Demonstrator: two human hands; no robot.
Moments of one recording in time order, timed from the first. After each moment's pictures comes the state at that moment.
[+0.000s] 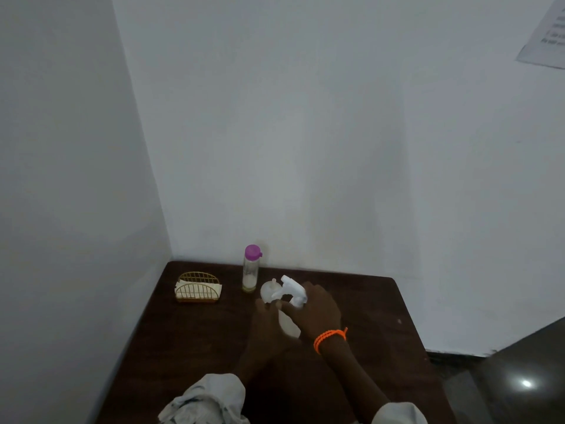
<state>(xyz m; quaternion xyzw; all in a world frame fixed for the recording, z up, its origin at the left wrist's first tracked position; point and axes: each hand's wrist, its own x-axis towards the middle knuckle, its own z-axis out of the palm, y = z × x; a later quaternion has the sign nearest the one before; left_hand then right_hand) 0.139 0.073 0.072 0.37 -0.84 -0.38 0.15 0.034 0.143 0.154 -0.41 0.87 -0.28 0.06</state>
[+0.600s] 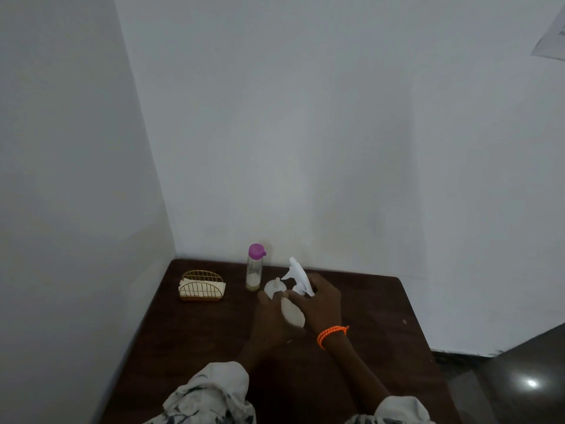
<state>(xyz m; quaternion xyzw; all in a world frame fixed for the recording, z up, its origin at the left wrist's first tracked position) 0.131 0.057 0.079 0.38 -0.83 -0.39 0.14 0.028 0.132 0.151 -0.37 0.79 -0.49 0.09</state>
